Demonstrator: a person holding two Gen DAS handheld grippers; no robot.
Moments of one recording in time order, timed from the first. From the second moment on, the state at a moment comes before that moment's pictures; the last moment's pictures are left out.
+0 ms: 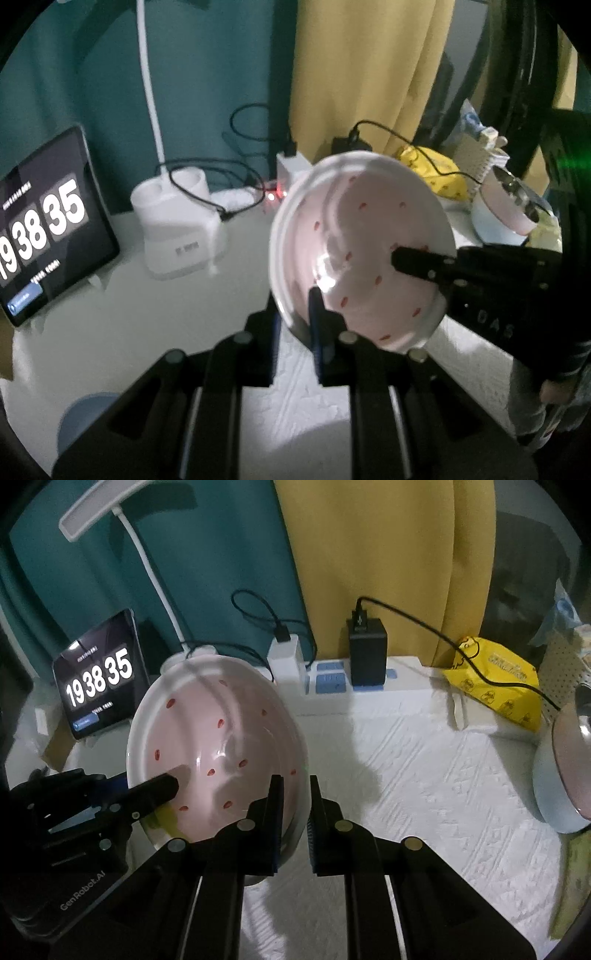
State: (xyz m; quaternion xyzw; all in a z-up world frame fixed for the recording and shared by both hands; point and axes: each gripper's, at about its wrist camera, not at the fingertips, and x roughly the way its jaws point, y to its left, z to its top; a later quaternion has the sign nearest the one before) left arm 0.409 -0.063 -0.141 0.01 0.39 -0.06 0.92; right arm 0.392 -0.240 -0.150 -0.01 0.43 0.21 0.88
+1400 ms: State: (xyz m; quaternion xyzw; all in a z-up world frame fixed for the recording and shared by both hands) left arm 0.268 -0.064 -0.087 -0.03 0.33 -0.08 0.94; right arm 0.254 -0.244 -0.079 0.00 0.39 0.19 0.90
